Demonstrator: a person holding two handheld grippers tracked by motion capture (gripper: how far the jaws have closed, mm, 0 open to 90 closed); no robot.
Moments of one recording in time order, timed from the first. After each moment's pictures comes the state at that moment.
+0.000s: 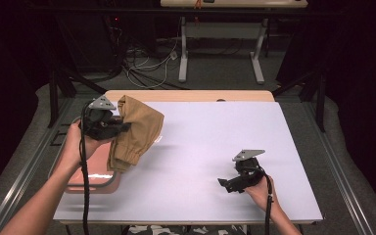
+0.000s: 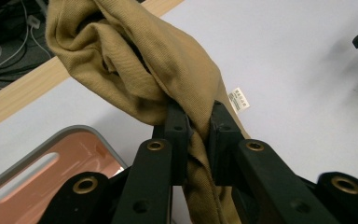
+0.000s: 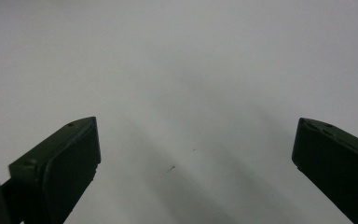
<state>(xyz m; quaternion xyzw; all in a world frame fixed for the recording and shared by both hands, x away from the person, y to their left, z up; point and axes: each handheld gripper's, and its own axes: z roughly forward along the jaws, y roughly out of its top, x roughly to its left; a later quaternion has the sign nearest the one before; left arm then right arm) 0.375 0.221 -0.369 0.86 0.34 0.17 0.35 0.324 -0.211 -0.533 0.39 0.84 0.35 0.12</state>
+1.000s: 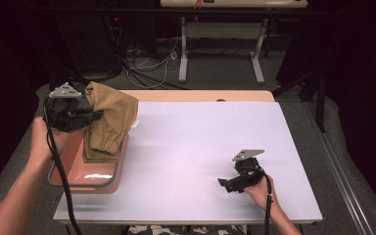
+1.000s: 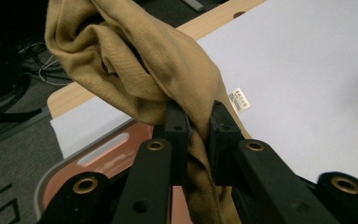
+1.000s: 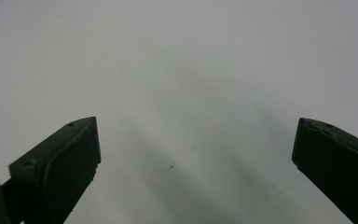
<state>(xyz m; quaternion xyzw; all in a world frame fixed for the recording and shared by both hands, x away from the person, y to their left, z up) 0.365 0.279 -0.336 0.82 0.39 0.22 0.36 0.325 -0.211 -0.535 0.39 0.85 0.35 0.12</state>
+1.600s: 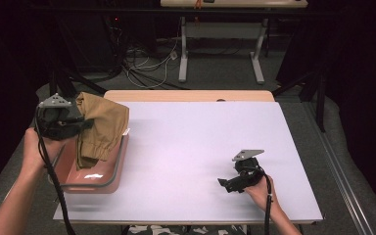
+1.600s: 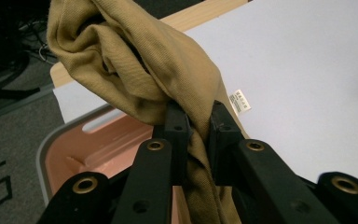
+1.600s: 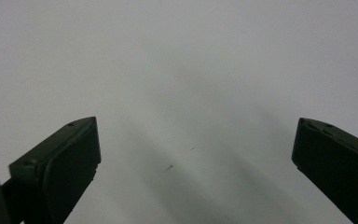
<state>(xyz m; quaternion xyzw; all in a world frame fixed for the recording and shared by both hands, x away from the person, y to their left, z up) 0.359 0.308 -0.366 0.81 0.43 0.20 0.35 0.325 -0.211 -0.535 0.39 0.84 0.35 0.12</state>
